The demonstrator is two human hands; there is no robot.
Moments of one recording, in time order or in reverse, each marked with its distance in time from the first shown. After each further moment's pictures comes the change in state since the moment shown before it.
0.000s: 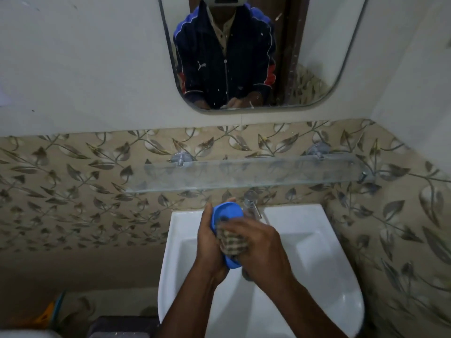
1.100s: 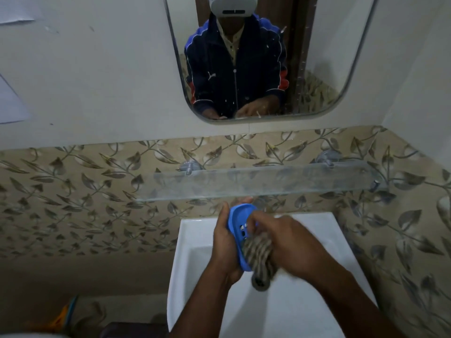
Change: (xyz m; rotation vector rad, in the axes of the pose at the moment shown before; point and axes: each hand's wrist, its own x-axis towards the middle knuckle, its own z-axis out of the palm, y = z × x) left_hand 0.012 0.009 0.020 0.102 0.022 0.010; right_hand 0.026 -0.008 -0.058 -0.246 -0.344 0.105
